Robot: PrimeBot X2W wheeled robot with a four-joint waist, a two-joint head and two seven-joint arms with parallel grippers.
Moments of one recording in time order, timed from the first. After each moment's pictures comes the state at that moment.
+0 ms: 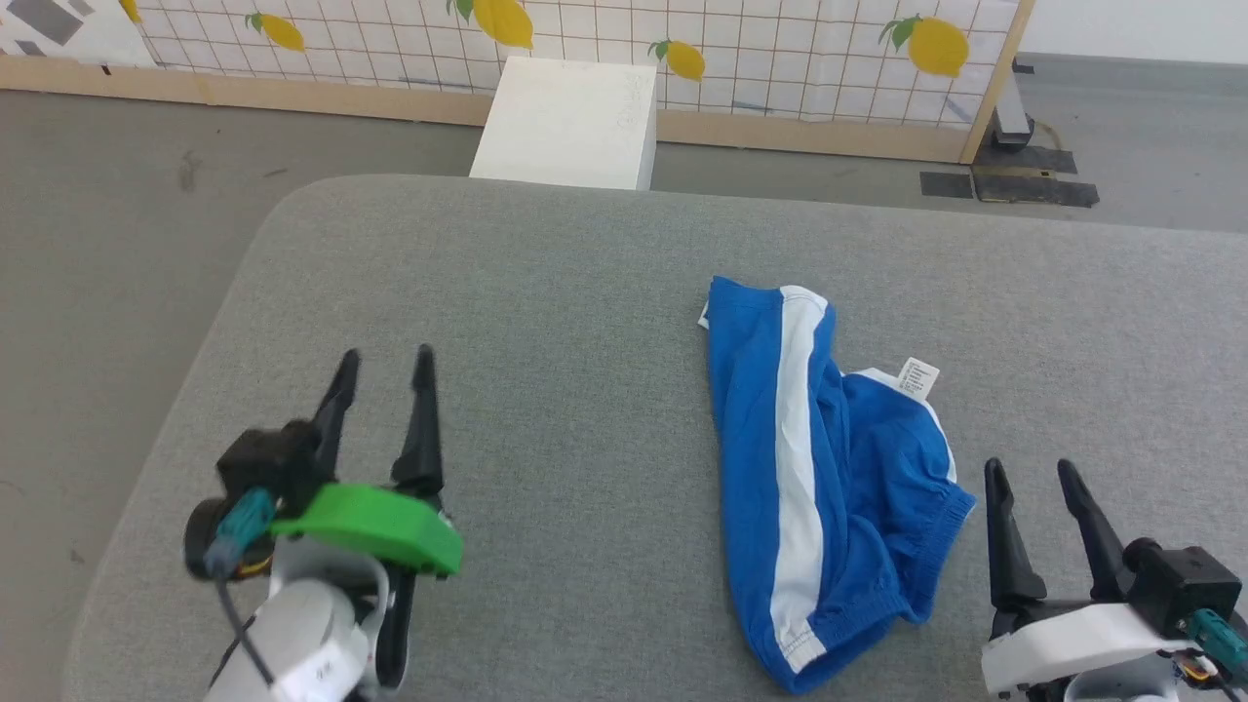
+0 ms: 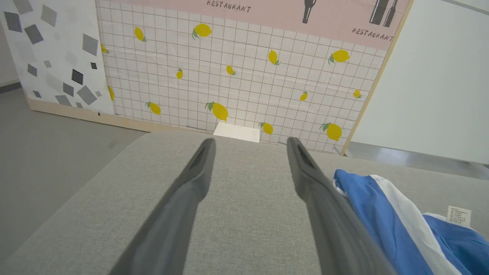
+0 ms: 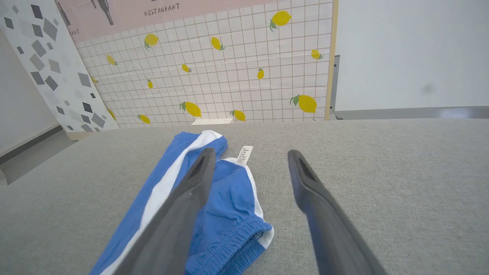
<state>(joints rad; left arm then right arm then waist) -0.24 0.30 -0.38 0.14 -0.56 0.17 -0.25 0.03 -0.05 -0.08 0.16 0.17 0.13 -0.26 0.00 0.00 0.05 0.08</state>
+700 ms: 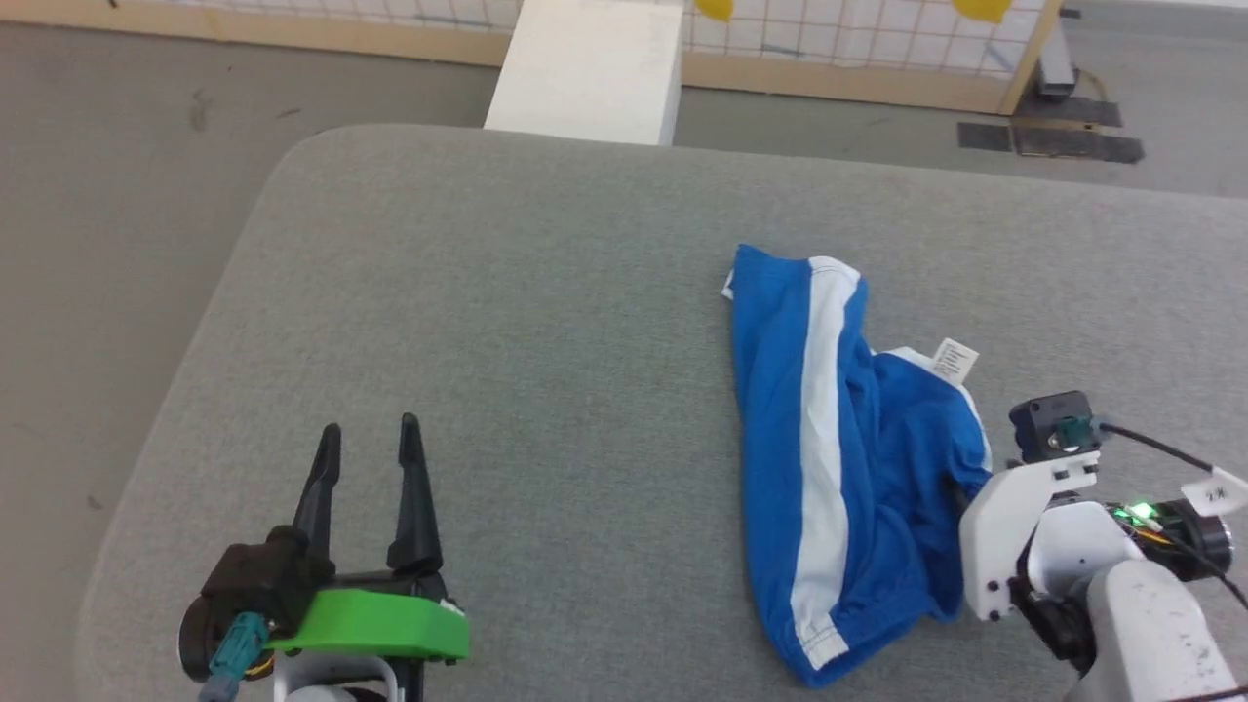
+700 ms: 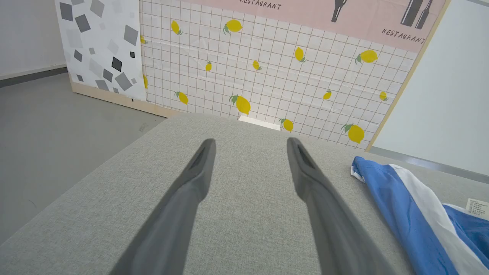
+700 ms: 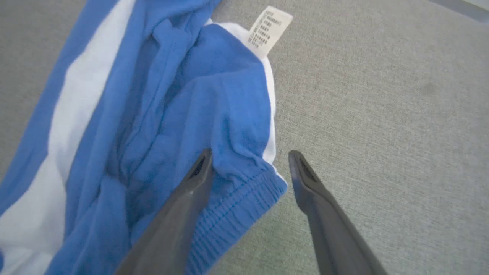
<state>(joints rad) 0.03 0.07 -0.11 -0.07 -0.29 0.07 -0.25 -0.21 -0.10 -0.04 0.26 0.00 0.13 0.50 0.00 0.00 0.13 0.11</state>
